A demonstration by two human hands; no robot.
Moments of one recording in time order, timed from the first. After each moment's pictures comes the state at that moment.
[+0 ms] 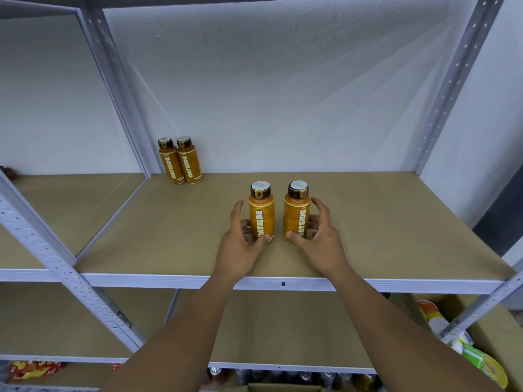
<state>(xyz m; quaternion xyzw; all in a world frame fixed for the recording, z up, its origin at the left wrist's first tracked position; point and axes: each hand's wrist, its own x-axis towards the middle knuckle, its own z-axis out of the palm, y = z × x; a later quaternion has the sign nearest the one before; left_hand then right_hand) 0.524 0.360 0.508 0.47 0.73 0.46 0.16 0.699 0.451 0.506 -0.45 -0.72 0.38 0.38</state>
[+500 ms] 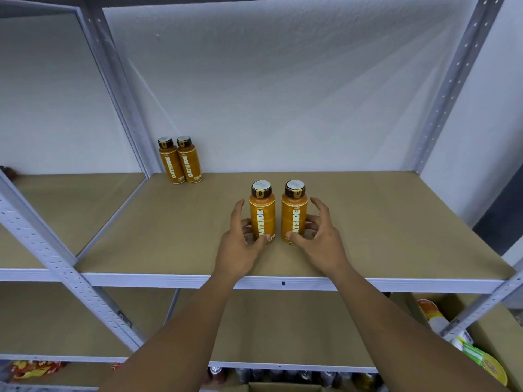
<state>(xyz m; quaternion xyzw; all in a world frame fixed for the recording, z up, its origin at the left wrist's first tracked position) 0.523 0.361 0.507 0.47 0.74 0.46 0.16 0.699 0.451 0.507 -0.44 -0.73 0.37 0.37</state>
